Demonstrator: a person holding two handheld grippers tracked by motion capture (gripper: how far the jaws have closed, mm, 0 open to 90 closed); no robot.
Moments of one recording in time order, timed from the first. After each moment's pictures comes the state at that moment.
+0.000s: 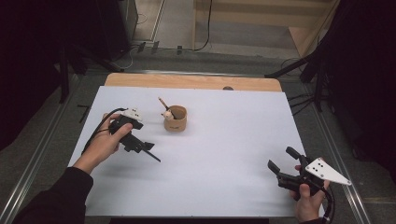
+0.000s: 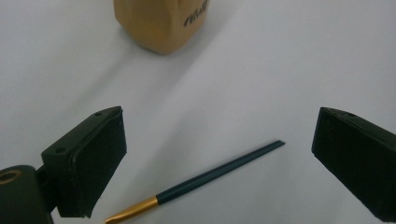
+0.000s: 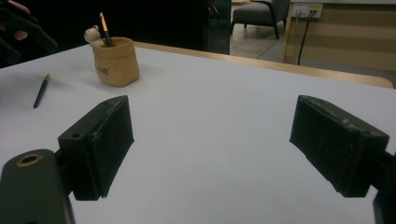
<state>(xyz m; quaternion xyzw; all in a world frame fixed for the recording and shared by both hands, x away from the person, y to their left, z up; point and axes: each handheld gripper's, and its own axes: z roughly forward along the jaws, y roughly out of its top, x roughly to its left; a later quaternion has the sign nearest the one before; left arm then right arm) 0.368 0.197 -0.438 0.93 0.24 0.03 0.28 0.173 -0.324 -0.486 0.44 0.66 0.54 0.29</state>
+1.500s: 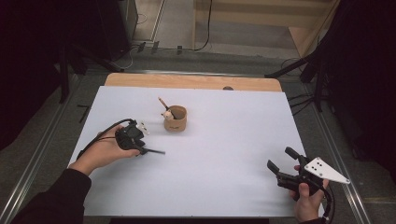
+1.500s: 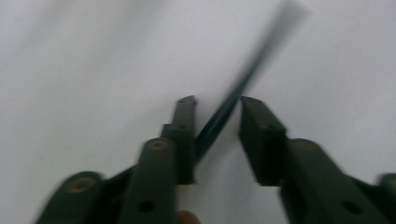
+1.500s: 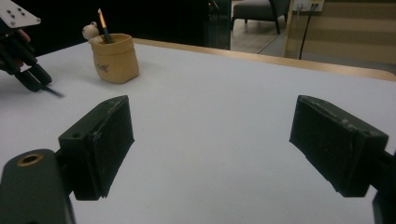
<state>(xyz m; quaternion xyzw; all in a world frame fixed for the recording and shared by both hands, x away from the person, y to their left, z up) 0.358 0.189 -0.469 0.97 0.21 0.05 0.14 0.175 -0.324 -0.488 0.45 0.66 0.54 0.28</state>
